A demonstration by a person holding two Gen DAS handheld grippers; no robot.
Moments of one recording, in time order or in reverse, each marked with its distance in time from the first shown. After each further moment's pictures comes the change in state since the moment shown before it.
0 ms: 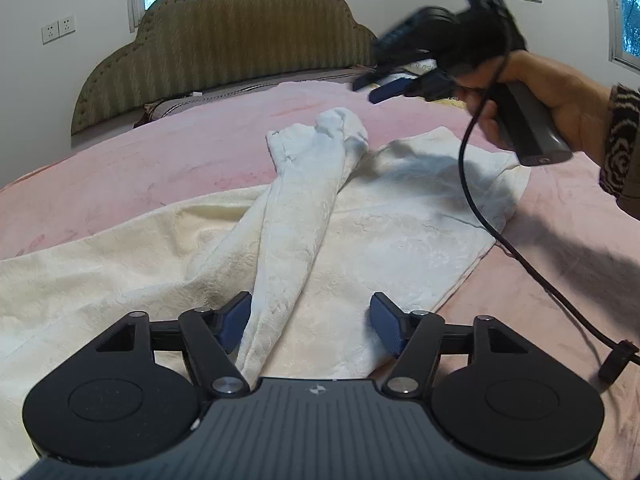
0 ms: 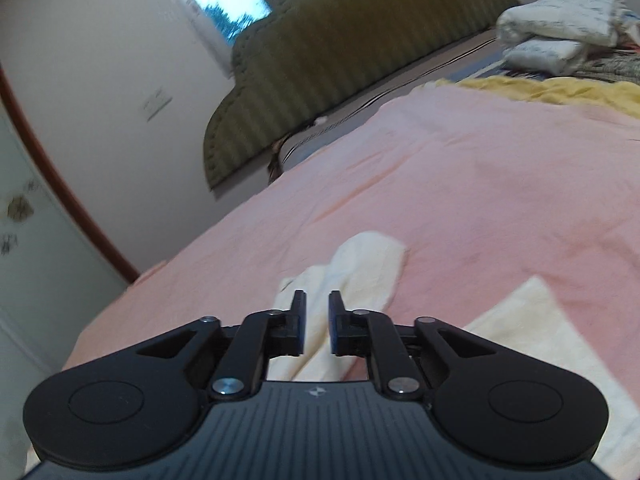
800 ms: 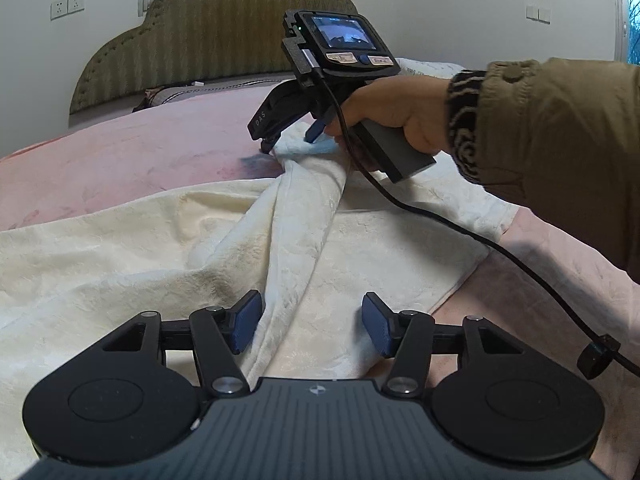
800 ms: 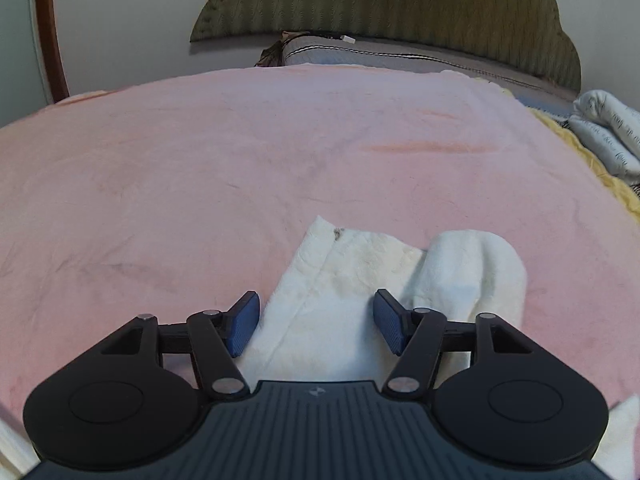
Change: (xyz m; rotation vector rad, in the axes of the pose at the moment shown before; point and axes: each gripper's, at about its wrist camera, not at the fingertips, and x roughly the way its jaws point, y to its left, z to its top) left arm -0.009 0.014 -0.004 -0.077 -0.004 -0.046; right arm 0.151 0.098 -0.030 -0.475 0.238 -0.308
